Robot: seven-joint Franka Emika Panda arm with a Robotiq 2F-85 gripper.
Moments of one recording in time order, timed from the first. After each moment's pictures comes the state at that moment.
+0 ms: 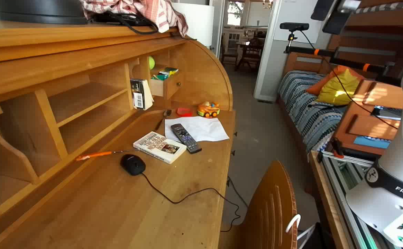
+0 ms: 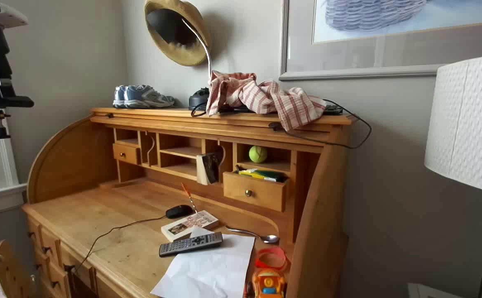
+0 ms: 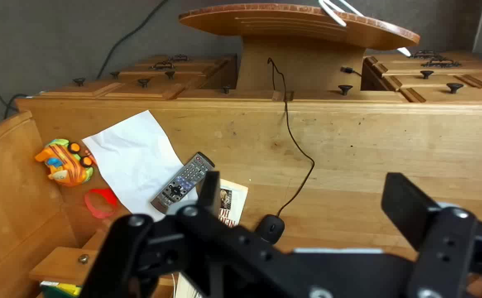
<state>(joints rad) 0.07 -0.86 0.29 -2.42 -0.01 1.66 0.20</state>
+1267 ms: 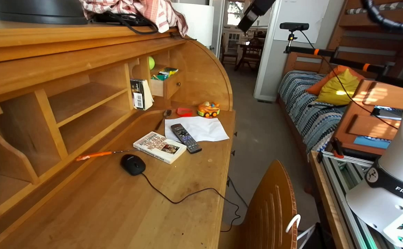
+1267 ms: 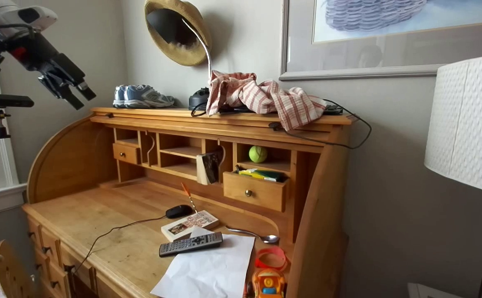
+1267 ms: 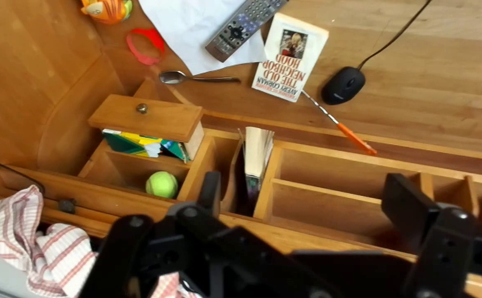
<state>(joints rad) -0.02 -0.87 0.10 -2.68 -0.27 2.41 0.10</state>
